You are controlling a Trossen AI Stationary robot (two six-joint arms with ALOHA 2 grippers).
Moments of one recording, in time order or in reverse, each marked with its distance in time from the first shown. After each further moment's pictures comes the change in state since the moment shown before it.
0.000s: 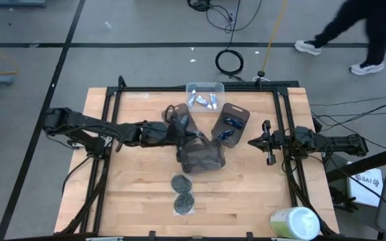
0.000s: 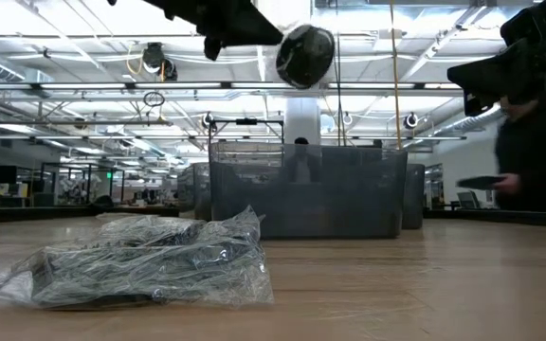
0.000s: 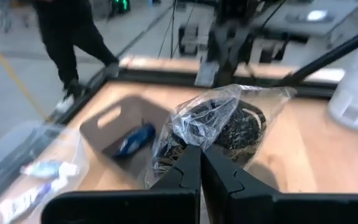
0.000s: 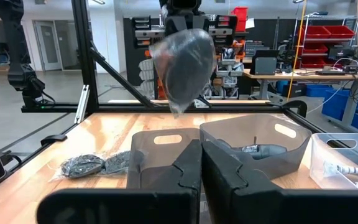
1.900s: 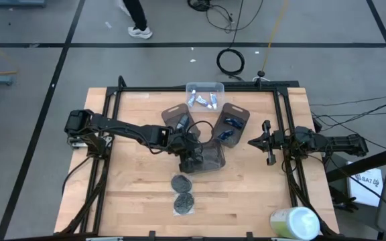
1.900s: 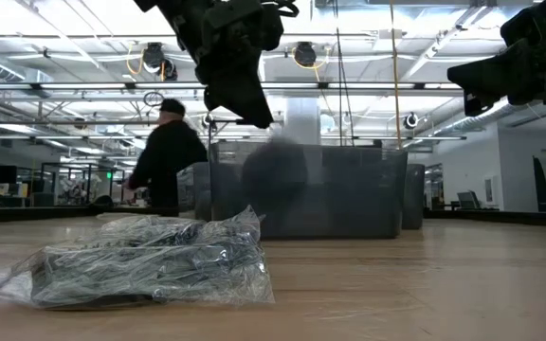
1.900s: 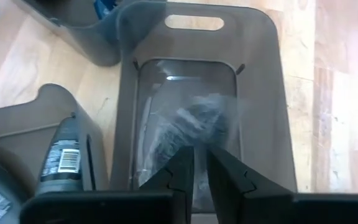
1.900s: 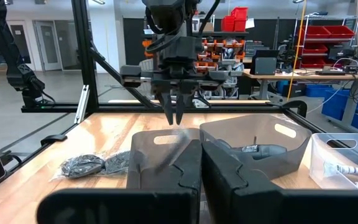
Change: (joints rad) left arm 0.000 0.274 0.280 -0.617 0.198 -0.217; right arm 0.000 0.000 0.000 0.000 0.000 0.000
